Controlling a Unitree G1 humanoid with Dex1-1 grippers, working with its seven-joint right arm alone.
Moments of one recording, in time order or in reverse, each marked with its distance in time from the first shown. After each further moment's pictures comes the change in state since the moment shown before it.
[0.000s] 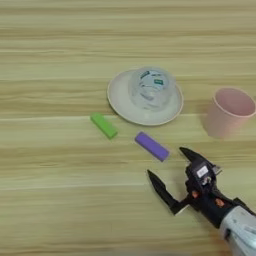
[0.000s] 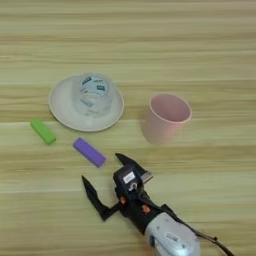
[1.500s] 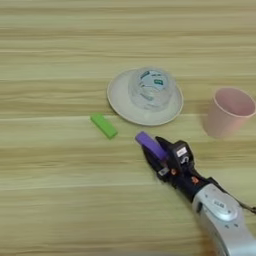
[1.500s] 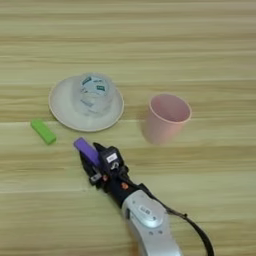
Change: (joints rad) arm -0.180 0.077 0.052 0.259 0.018 -0.107 -0.071
